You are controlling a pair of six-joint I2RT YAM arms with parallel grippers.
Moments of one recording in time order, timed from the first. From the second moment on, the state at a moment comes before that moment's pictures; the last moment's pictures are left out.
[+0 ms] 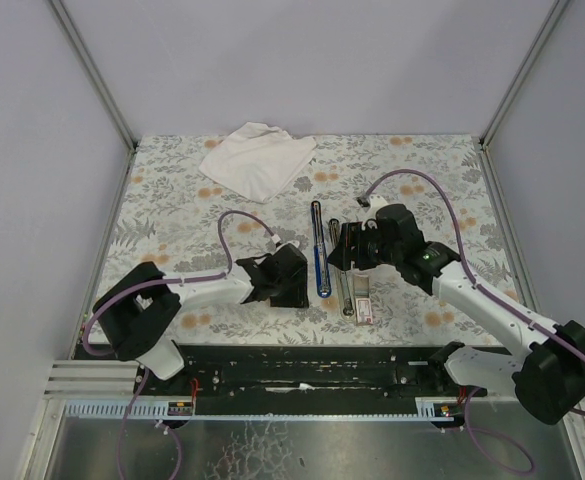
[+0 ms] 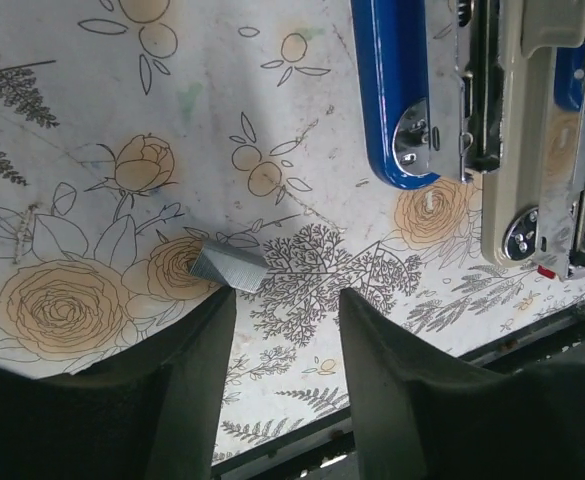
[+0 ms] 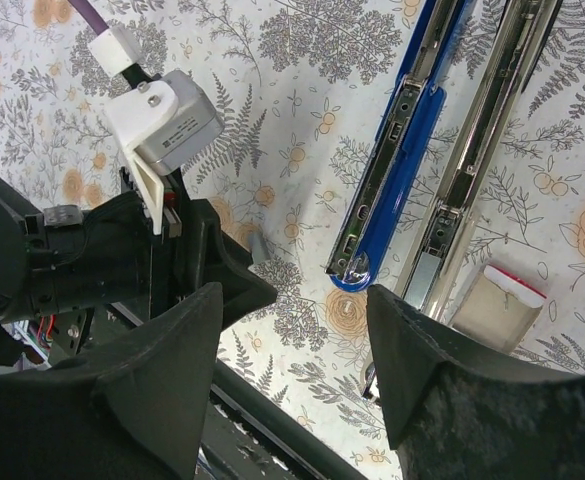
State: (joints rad) left arm -0.89 1.59 0.81 -0.27 0.01 -0.83; right arm 0.59 1.15 0.82 -0.31 -0.22 0.47
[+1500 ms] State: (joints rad) left arm -0.11 1.12 1.04 -0.39 -0.09 -0.38; right arm 1.05 1.87 1.17 -0.41 0.12 0.27
